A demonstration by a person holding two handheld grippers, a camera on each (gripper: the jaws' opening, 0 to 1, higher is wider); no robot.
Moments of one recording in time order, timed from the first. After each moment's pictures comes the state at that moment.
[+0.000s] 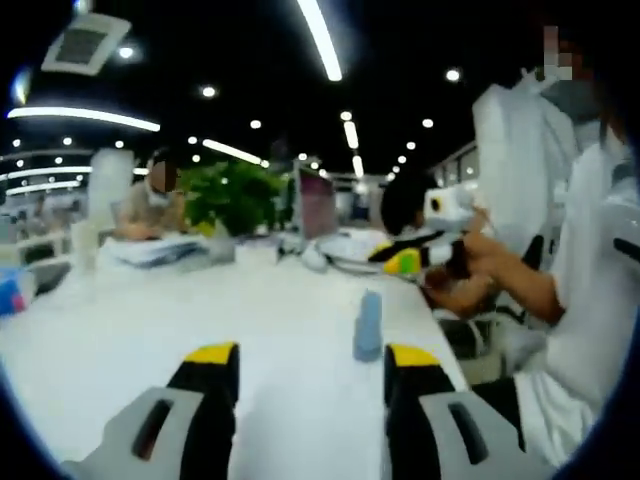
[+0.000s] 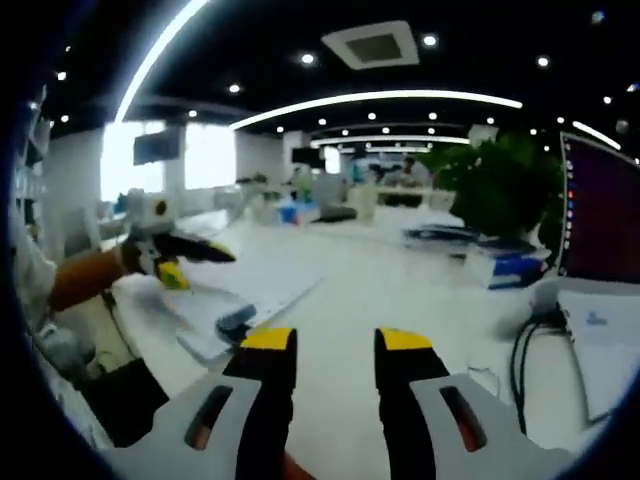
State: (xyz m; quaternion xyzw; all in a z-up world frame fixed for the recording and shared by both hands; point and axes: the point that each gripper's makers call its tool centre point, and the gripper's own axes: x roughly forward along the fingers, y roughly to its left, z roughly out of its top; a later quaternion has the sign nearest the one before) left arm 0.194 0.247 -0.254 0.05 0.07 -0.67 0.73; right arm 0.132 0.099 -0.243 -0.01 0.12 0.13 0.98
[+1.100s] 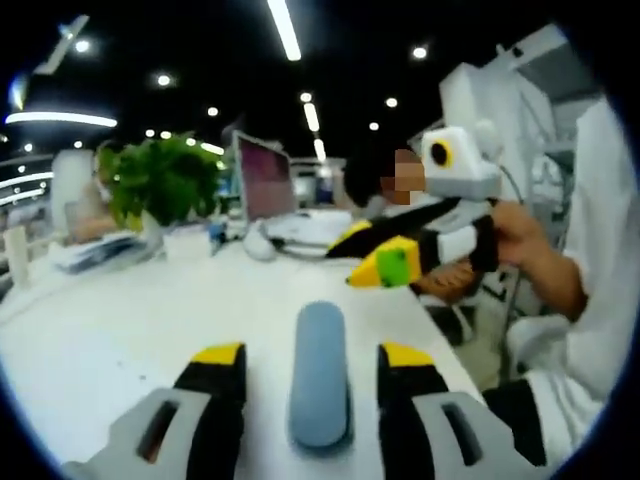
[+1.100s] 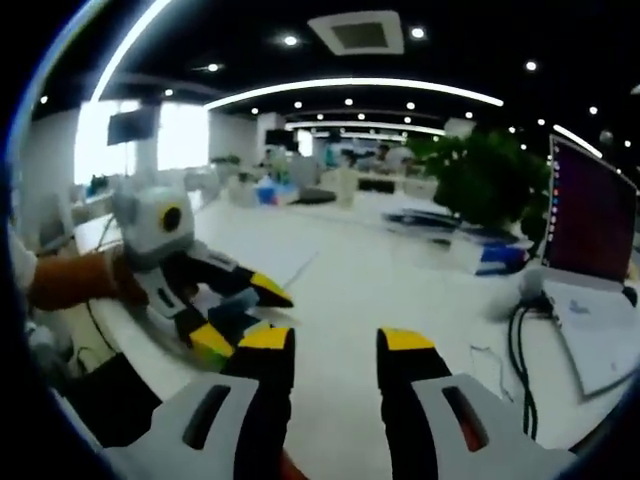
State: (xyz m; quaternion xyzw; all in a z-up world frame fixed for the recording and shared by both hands) left arm 0.162 0.161 -0.291 0.08 0.07 -0.71 0.69; right arm 0.135 0.115 -0.261 -0.04 0.16 0.07 0.98
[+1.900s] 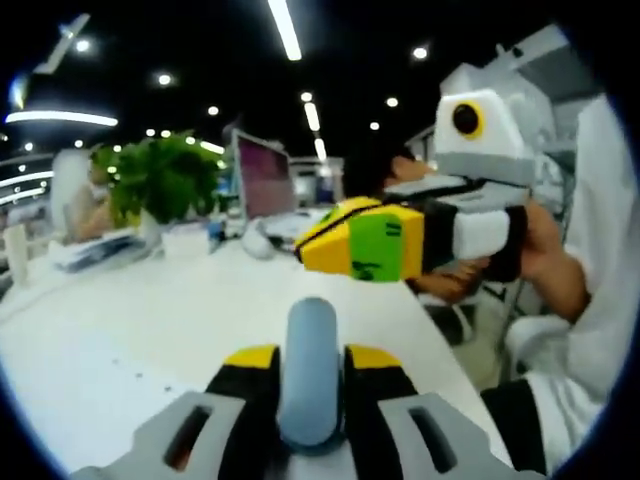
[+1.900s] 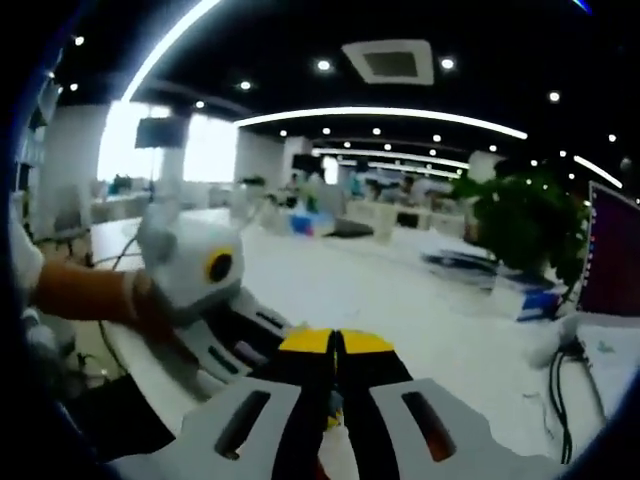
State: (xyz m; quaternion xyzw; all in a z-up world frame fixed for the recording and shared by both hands) left arm 0.158 0.160 -0.294 0.09 0.08 -0.71 0.69; right arm 0.164 0.183 -0.233 -0.06 0.09 0.12 0.99
